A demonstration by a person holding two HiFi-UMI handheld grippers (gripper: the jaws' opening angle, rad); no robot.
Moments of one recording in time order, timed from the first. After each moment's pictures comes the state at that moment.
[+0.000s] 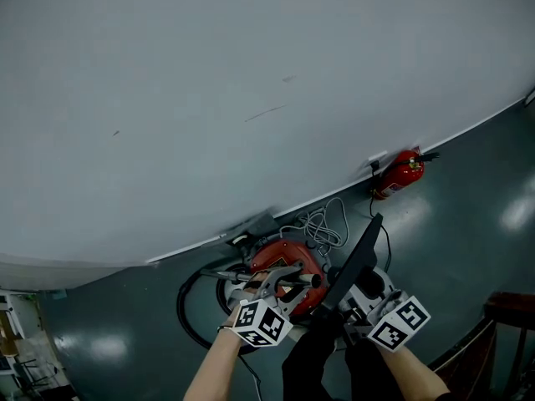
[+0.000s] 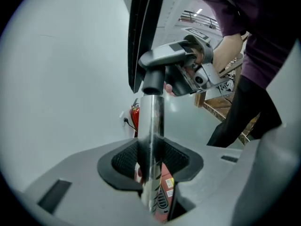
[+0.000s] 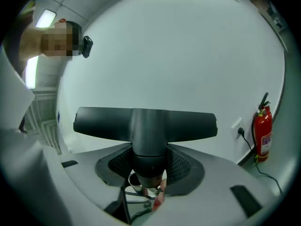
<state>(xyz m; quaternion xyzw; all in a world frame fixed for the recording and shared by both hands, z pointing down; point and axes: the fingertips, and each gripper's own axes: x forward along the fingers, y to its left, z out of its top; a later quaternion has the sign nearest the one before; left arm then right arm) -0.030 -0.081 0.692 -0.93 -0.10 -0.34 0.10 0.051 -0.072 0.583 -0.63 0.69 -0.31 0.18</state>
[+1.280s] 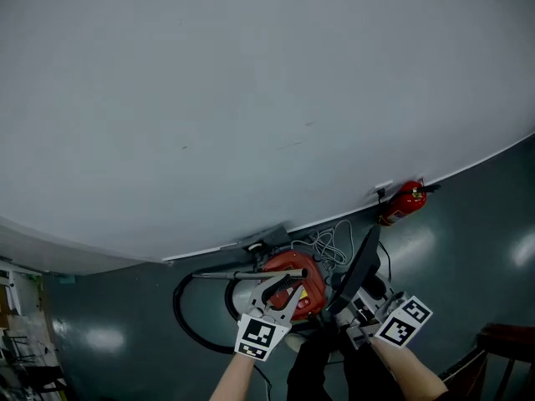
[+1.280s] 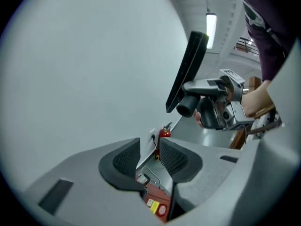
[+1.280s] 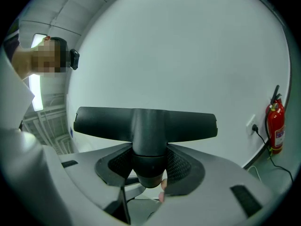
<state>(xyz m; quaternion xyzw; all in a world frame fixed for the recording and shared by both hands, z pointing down) -0.055 -0.105 0.579 -0.95 0.17 -0.23 -0.09 0.057 -0.070 0.504 -0.58 0.72 -0.32 0.21</state>
